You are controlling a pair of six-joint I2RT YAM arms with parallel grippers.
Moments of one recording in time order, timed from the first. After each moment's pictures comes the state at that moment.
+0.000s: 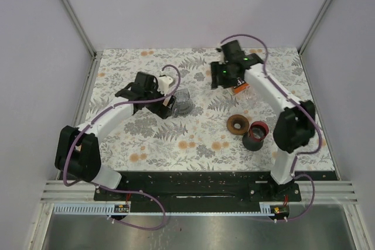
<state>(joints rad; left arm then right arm) -0.35 1.46 1.06 -0.49 0.29 0.21 0.50 1.93 1.81 -0.85 -0.08 0.27</state>
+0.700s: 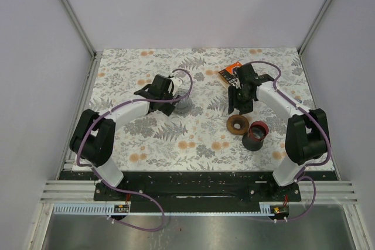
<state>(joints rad) -0.49 1.67 1.09 -0.33 -0.16 0.21 0.33 1.68 1.30 -0.80 -0.08 0.34</state>
